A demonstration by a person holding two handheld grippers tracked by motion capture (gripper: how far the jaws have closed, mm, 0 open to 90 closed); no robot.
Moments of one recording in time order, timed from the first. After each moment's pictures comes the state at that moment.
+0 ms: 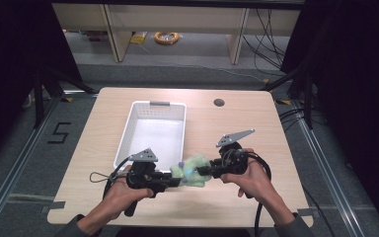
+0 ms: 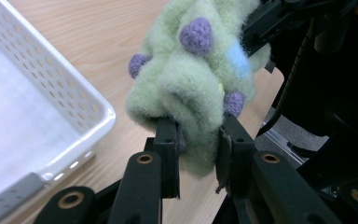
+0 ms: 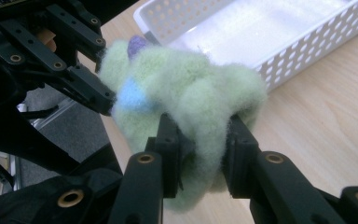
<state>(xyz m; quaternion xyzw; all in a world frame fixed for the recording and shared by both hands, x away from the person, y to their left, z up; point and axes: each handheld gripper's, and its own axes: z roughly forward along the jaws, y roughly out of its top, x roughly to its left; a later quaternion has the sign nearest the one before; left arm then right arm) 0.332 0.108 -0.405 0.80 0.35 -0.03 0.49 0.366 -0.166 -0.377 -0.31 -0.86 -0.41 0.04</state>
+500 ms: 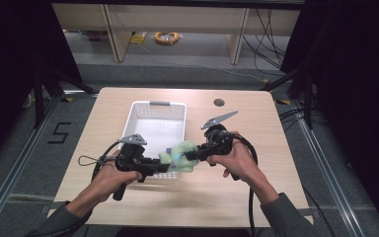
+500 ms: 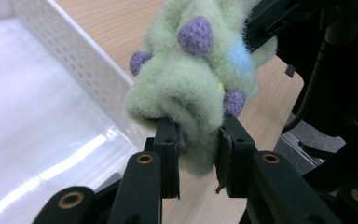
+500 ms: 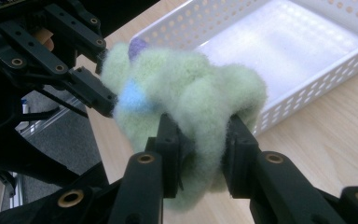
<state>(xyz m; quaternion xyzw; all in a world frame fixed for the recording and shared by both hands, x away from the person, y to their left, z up) 0.364 0.137 -0.390 0.81 0.36 -0.02 0.46 0.407 -0.131 -0.362 -0.29 -0.87 -0.40 0.04</state>
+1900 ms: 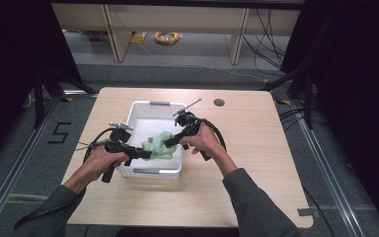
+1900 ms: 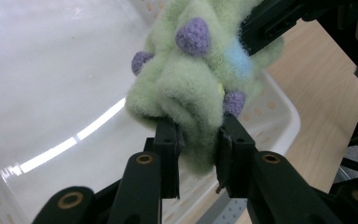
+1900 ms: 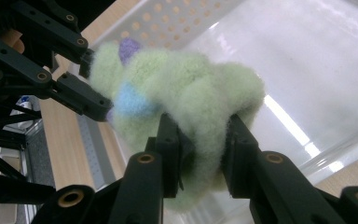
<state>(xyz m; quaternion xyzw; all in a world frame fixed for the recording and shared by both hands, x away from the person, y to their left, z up) 0.431 0.187 -0.431 0.80 0.43 -0.04 0.41 0.493 -0.061 -0.412 -0.32 -0.87 -0.35 0.10</state>
